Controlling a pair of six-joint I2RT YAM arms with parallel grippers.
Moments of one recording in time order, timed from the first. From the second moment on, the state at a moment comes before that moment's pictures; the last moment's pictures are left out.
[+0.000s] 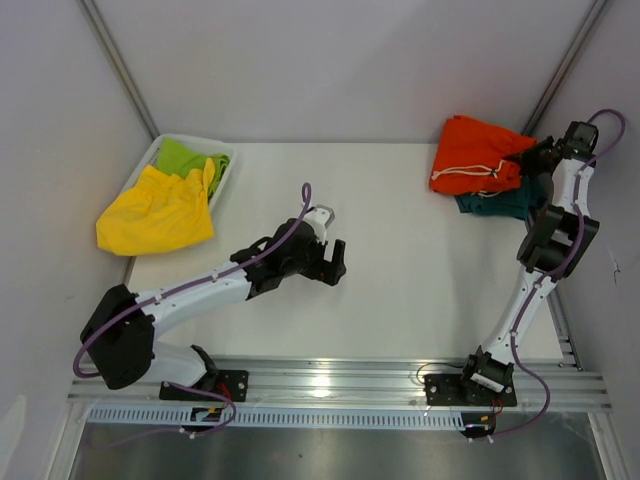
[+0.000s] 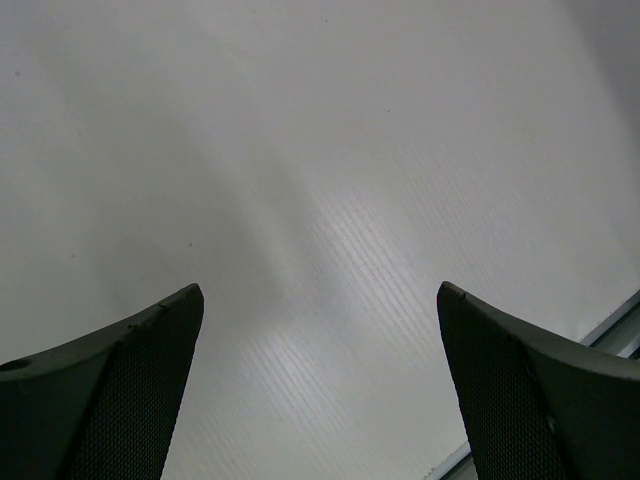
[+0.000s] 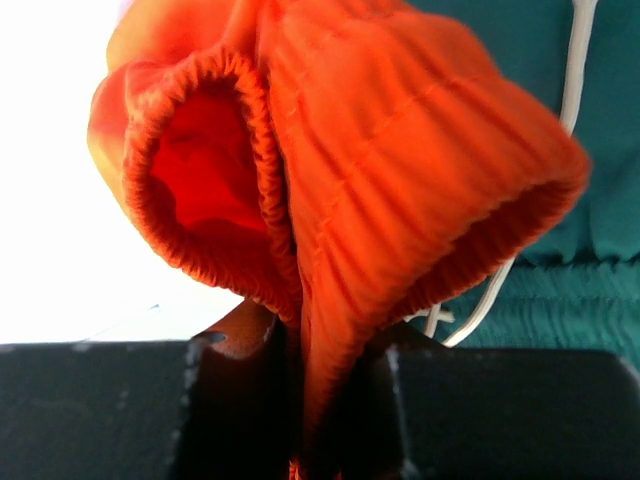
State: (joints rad) left arm -0.82 1.35 0.88 -0.16 -0.05 -0.35; right arm -0.46 2.48 2.37 -0.67 -0.52 0.76
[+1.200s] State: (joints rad) left arm -0.82 1.40 0.90 -0.18 -0.05 -0.33; right arm -0.50 2.39 2.01 -0.15 -0.63 0.97
